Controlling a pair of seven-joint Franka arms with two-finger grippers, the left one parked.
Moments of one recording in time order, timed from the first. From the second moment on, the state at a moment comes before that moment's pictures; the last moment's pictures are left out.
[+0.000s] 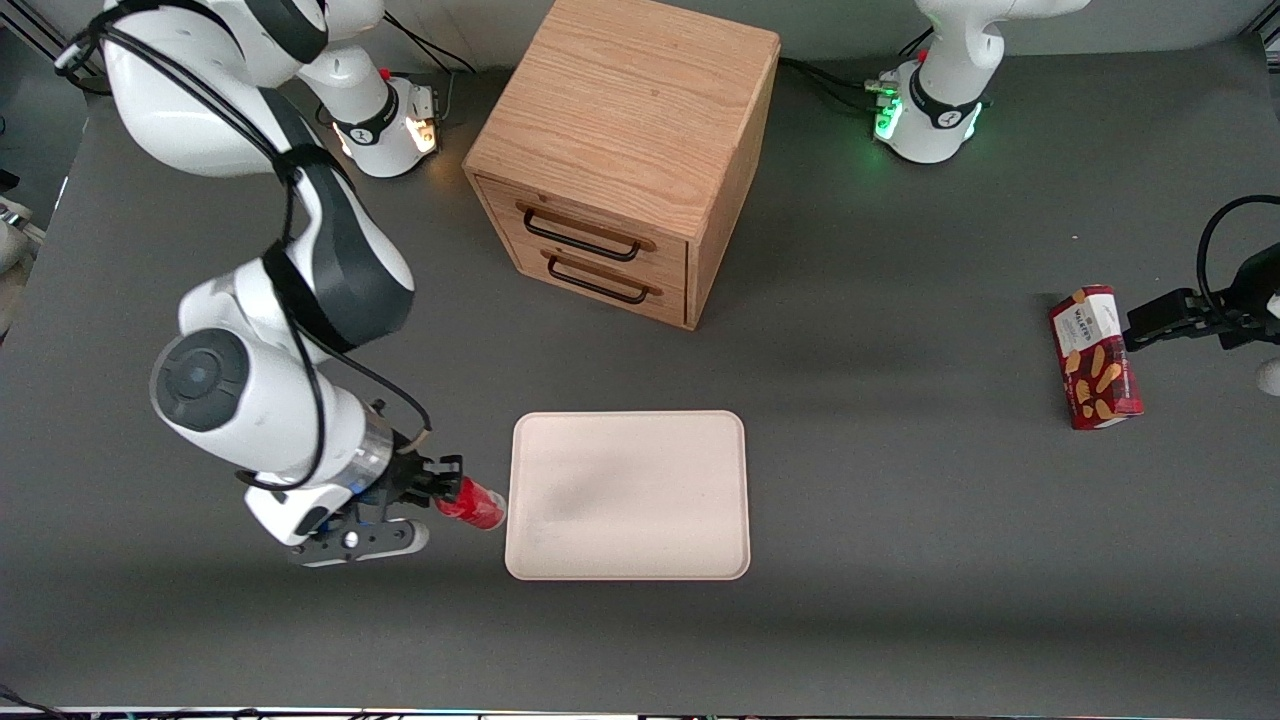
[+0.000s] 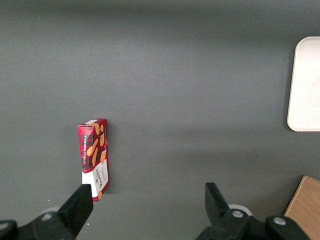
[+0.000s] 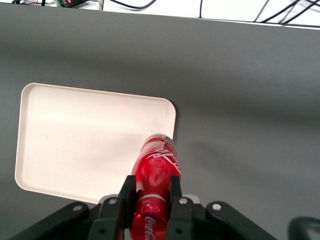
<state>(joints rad) 0.17 0.80 0.32 -0.91 -0.16 1.80 0.30</state>
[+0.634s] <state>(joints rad) 0.18 0.88 0.36 -1.00 -0.21 1.95 0.40</state>
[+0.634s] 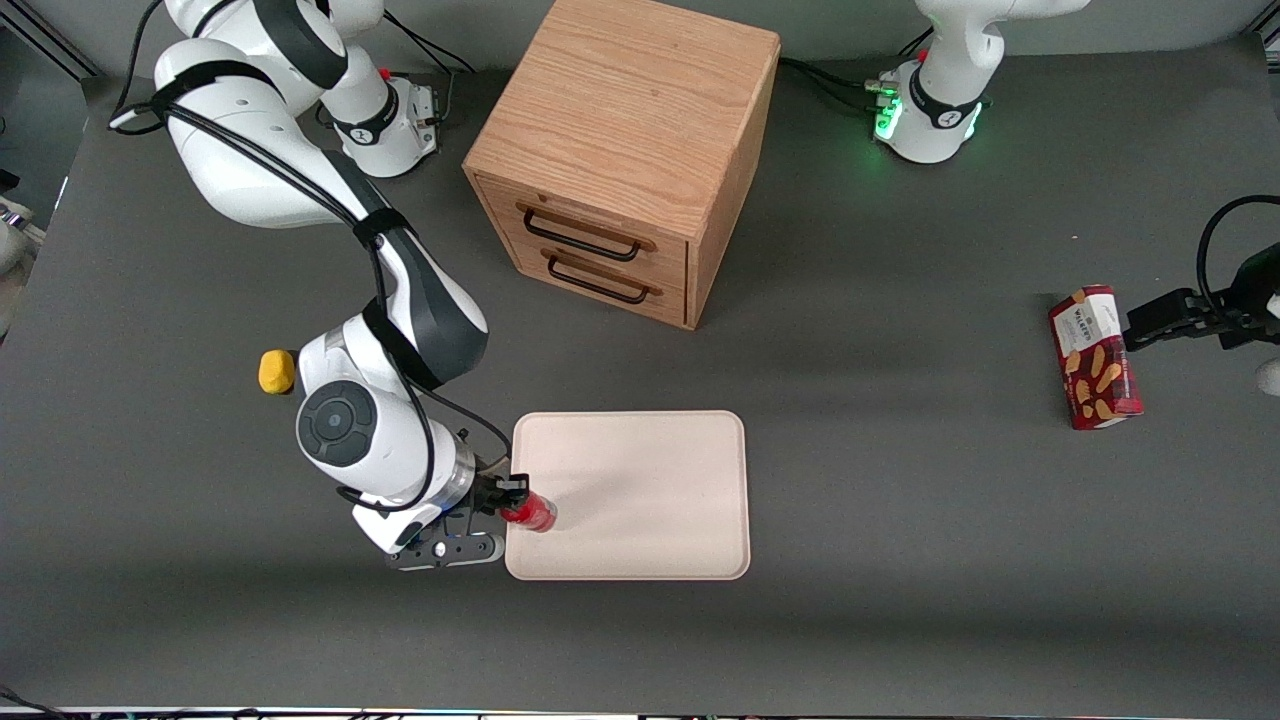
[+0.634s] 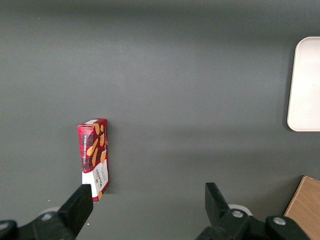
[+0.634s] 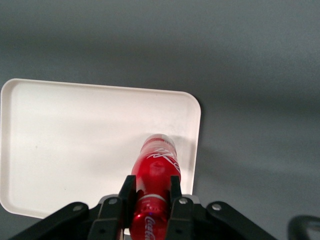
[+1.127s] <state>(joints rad) 0.19 0.89 0.36 -1.04 -0.27 1.97 0.47</state>
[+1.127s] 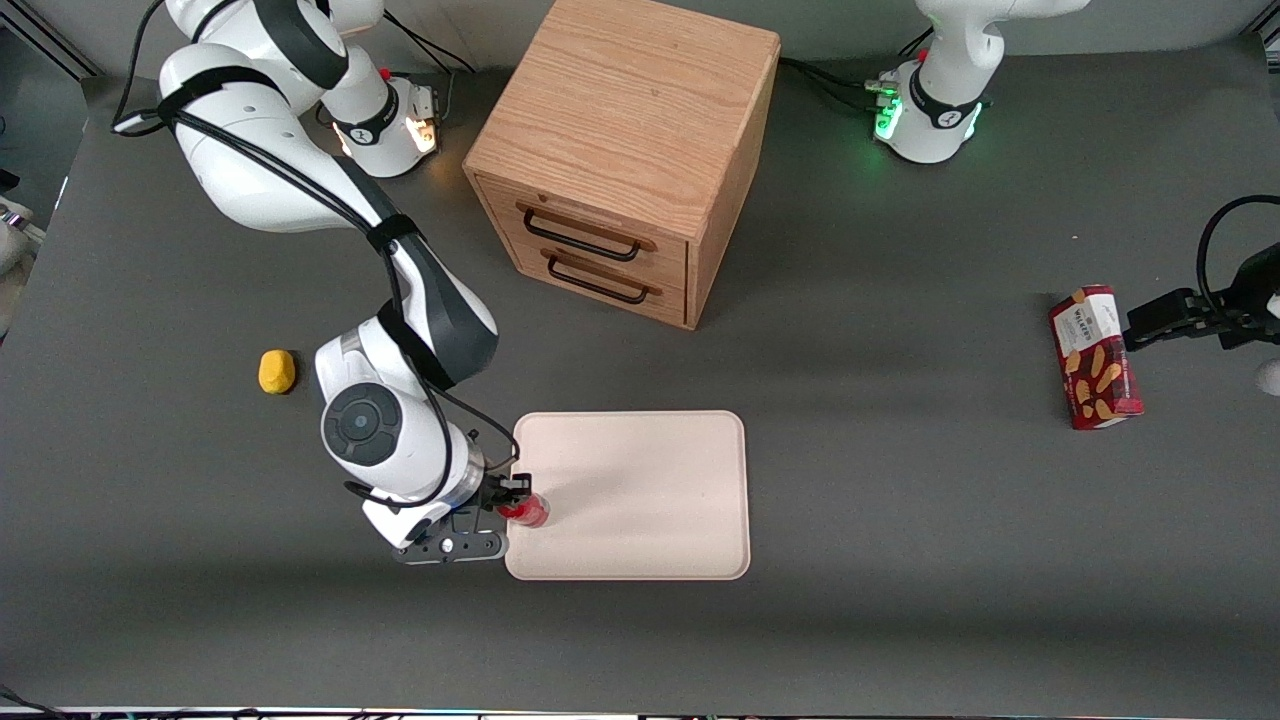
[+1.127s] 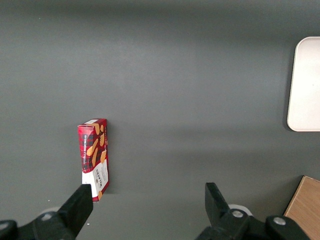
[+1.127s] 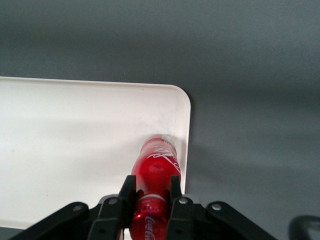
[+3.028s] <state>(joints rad) 0.07 0.46 0.20 -1.21 -0.07 1.66 0.31</state>
